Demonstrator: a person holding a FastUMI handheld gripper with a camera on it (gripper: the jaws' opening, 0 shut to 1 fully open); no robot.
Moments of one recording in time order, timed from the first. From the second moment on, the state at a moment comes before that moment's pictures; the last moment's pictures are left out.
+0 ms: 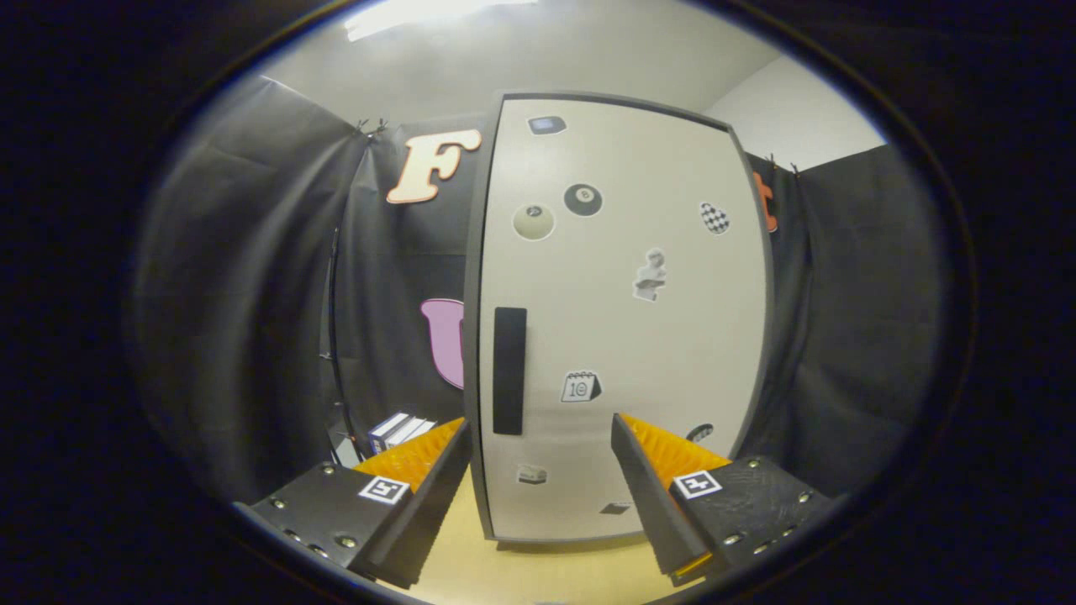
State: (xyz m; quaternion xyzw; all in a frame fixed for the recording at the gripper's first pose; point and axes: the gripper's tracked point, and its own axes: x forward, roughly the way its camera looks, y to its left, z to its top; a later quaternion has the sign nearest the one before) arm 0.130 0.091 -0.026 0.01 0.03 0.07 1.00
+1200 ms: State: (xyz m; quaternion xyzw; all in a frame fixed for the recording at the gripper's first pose) arm 0.229 0.130 -0.042 0.05 0.06 0.06 0.99
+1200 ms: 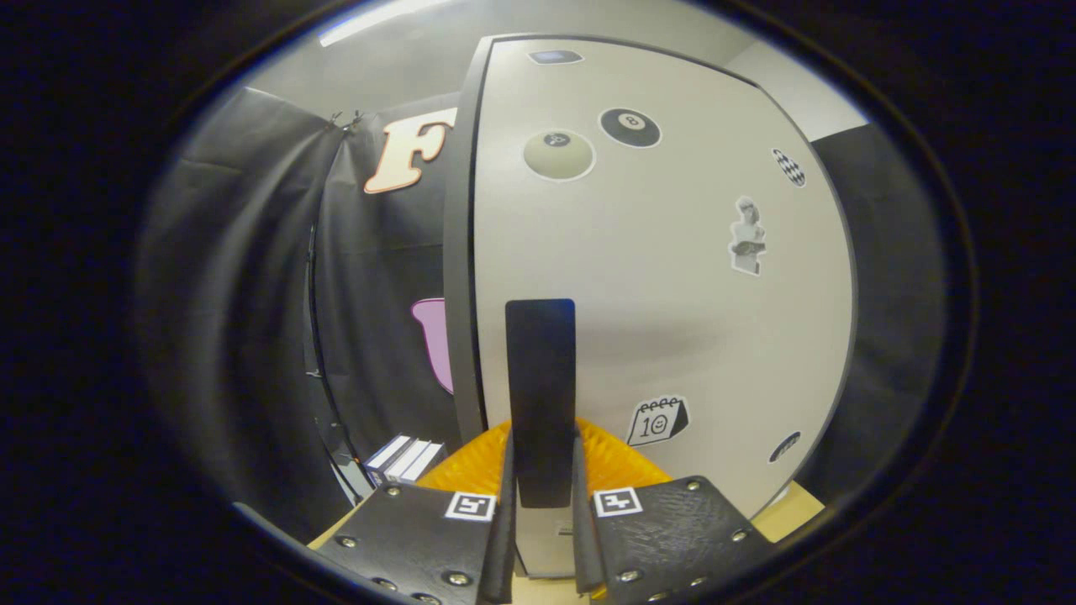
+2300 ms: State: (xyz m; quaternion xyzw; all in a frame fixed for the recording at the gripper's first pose) arm 0.133 0.077 -0.032 0.07 0.07 0.06 0.99
